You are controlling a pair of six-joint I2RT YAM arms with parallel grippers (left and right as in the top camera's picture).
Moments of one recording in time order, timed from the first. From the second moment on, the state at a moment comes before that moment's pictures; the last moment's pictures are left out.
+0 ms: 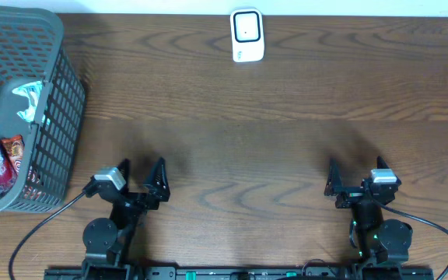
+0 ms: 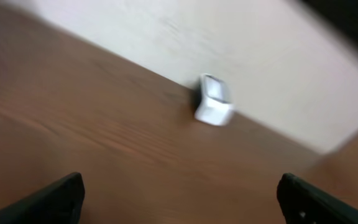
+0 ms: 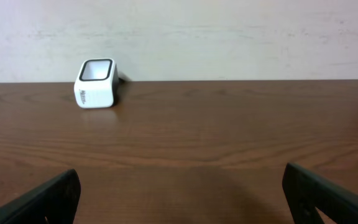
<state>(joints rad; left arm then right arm) -0.09 0.01 0.02 -0.10 0.16 -0.60 0.01 0.01 0.01 -0.07 -0.05 0.03</state>
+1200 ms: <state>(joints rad) -0.09 0.63 0.77 0.19 0.07 -0.70 0.01 0.01 0.01 -0.07 -0.05 0.03</state>
